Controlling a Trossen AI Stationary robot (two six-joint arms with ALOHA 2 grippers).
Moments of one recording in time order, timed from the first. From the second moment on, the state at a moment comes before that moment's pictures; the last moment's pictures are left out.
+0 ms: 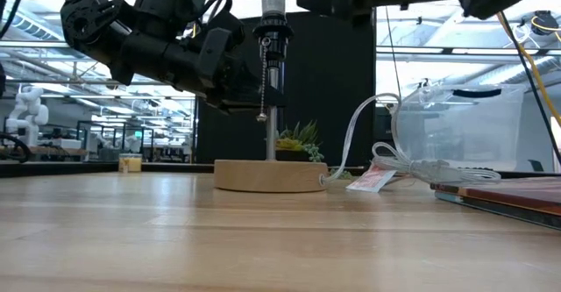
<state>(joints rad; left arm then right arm) -0.02 1.69 0.56 0.84 -0.07 -0.06 0.22 1.54 0.65 0.95 0.53 -0.09</state>
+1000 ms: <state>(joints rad) -0.01 1.69 0.56 0.84 -0.05 -0.07 0.18 1.68 0.85 0.91 0.56 -0.17</state>
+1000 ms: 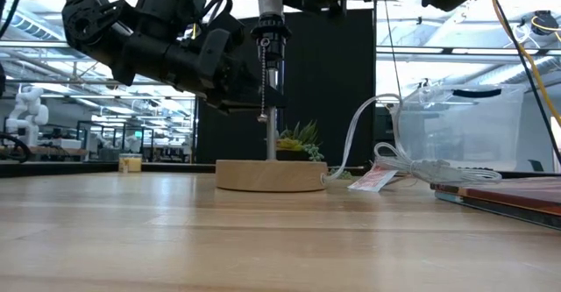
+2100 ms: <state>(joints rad) -0.02 1.69 0.57 0.82 0.27 -0.02 0.02 1.54 0.85 0.58 -0.14 -0.23</state>
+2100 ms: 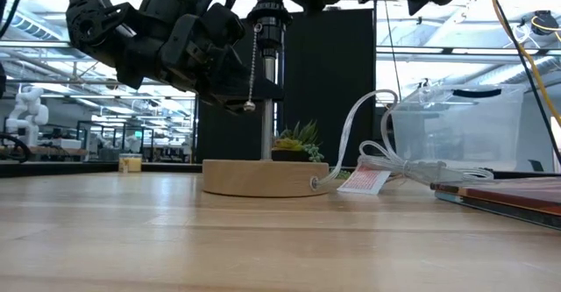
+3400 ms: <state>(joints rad) -0.02 1.69 0.56 0.82 0.25 -0.02 0.08 1.35 0.84 0.31 0.11 -0.19</state>
